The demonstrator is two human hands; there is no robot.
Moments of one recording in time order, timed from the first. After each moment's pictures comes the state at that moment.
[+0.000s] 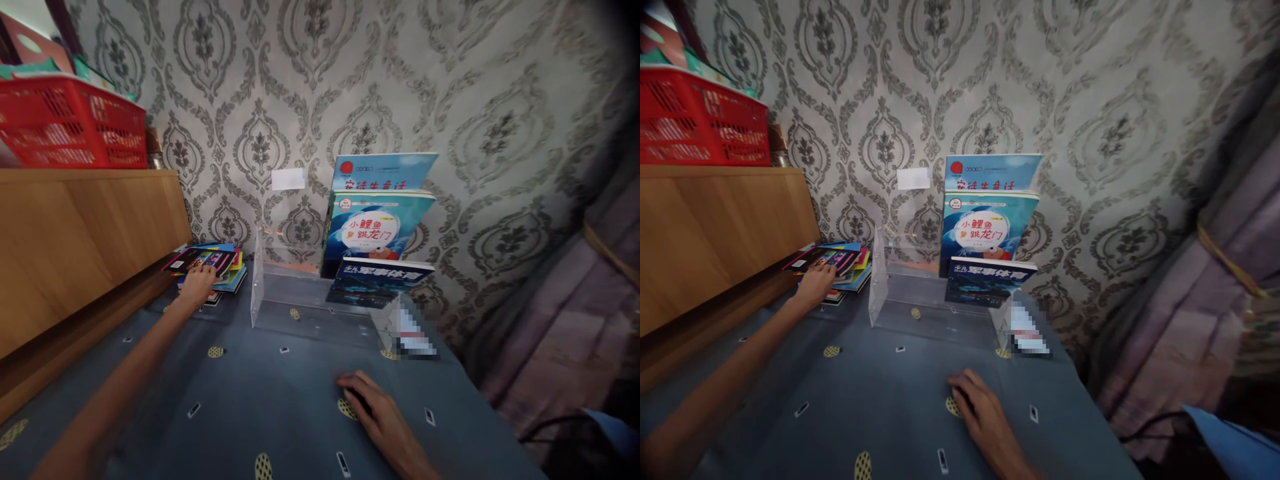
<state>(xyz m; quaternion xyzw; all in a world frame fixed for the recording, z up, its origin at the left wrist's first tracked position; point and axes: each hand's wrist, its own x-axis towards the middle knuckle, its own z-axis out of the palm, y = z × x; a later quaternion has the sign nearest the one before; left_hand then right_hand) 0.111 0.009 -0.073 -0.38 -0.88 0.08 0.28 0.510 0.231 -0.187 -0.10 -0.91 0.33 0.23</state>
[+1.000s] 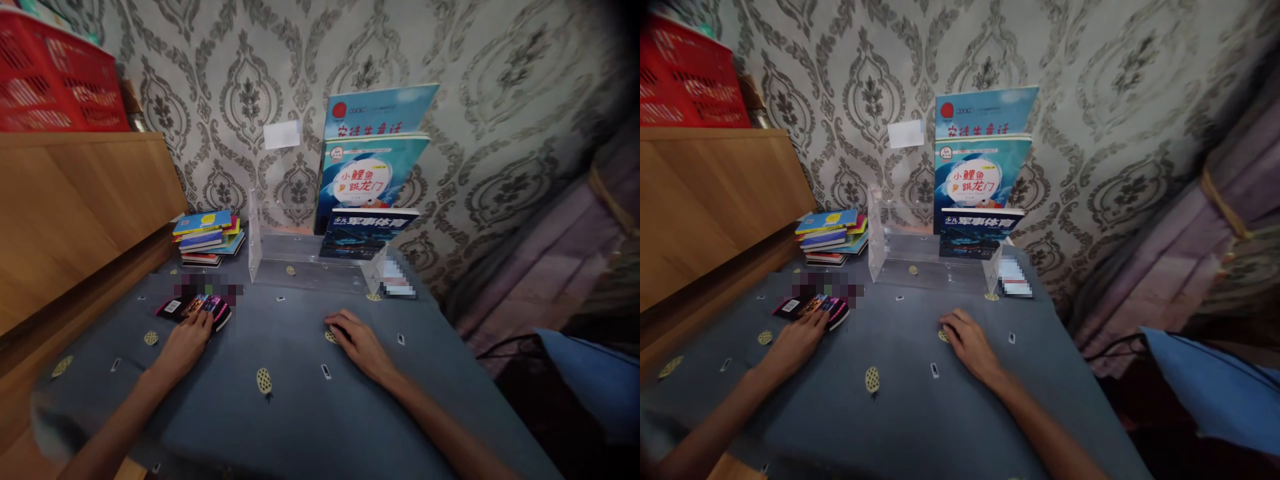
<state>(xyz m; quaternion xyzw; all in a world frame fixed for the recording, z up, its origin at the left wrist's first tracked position) 0.283 -0.100 -0.143 -0.45 -0.87 0.14 0.13 0.512 0.217 -0.165 -0.07 -0.92 0.32 0.21</state>
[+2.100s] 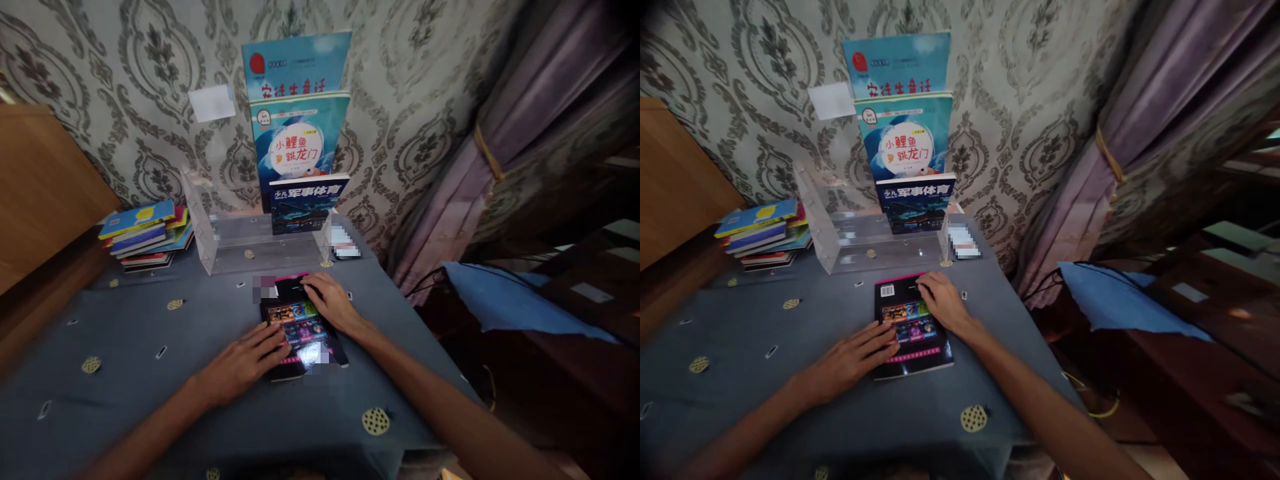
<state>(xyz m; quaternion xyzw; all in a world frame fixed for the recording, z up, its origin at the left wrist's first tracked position) 0.381 0.000 -0.159 -0.83 -0.55 -0.04 0.07 0.525 0.243 -0.171 -0.11 -0.91 0.25 0.30</state>
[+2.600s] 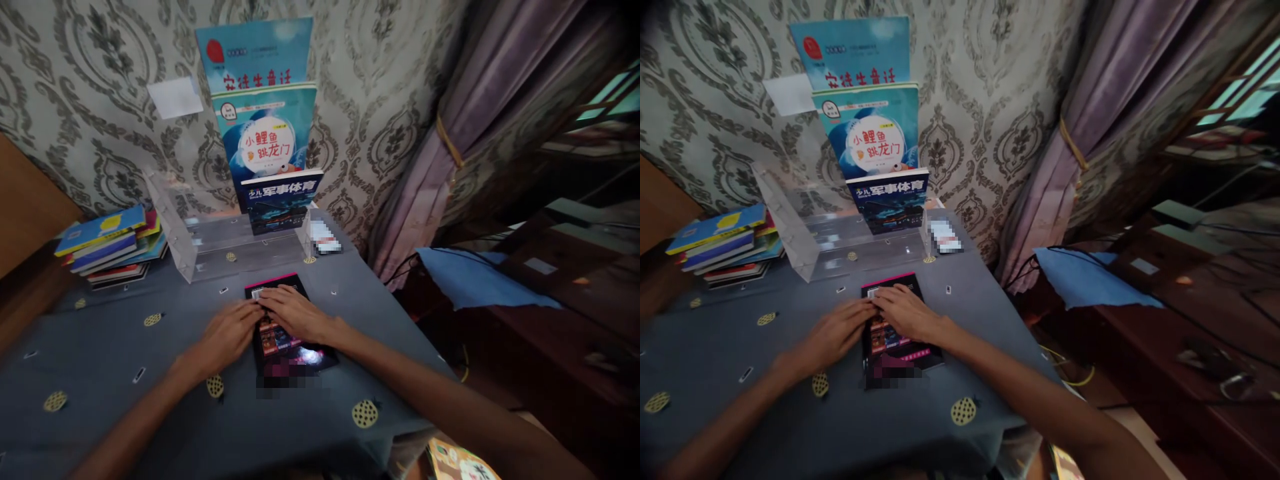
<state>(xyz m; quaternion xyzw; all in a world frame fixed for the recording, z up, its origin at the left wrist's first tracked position) 0.359 0.044 -0.134 -0.76 -0.64 -0.13 -0.01 0.509 0.210 -0.165 0.02 -0.97 0.14 0.18</state>
